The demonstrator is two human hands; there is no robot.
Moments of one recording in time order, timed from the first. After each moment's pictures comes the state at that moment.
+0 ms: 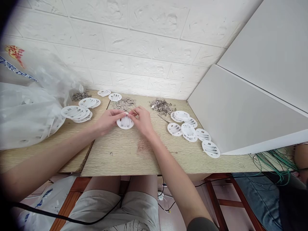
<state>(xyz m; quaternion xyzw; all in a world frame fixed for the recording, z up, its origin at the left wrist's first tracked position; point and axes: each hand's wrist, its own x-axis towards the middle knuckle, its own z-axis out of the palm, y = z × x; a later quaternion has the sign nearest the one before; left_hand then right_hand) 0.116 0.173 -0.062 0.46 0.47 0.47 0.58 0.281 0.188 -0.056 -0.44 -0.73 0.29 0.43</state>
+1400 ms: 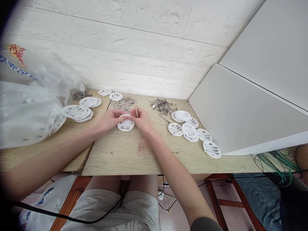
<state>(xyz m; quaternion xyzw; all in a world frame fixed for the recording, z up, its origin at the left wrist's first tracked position) 0.116 0.173 -0.065 0.58 0.50 0.44 0.46 0.275 0.185 -0.064 -0.42 -0.57 0.56 0.44</state>
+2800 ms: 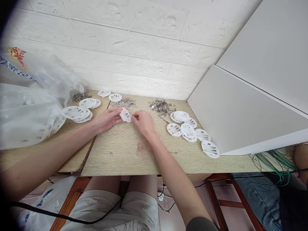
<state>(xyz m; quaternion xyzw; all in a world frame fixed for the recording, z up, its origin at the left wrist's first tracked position) 0.108 0.183 -0.061 0.40 0.38 0.50 0.67 0.288 0.193 -0.067 -0.52 -0.77 0.18 0.32</state>
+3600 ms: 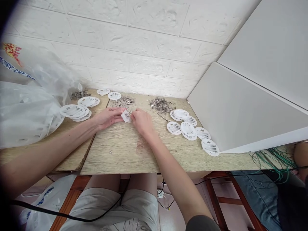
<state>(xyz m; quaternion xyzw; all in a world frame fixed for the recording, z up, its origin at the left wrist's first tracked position) 0.110 0.187 -0.056 0.35 0.42 0.48 0.68 0.284 0.188 -0.063 -0.53 -0.82 0.06 0.20</state>
